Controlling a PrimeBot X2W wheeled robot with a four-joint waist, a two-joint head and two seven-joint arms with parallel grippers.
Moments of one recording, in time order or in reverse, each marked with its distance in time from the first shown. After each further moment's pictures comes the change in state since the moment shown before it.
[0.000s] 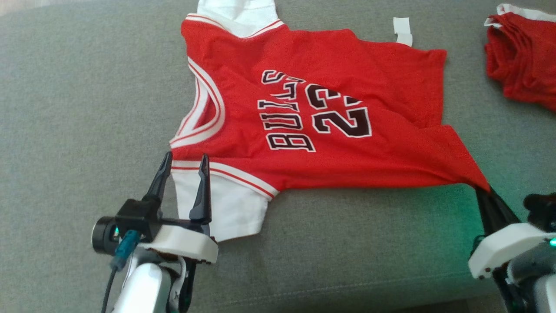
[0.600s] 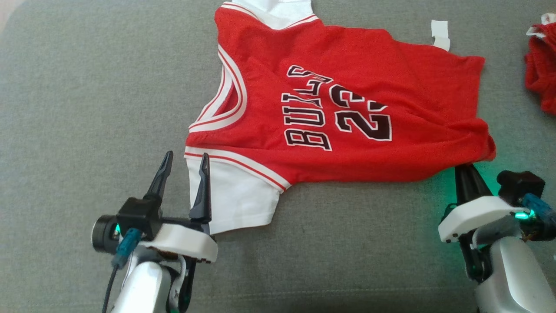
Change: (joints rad) left arm -0.008 0.000 0.002 0.016 0.010 -0.004 0.000; right arm -0.248 0.086 -0.007 0.395 -0.060 0.000 -0.248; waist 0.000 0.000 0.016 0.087
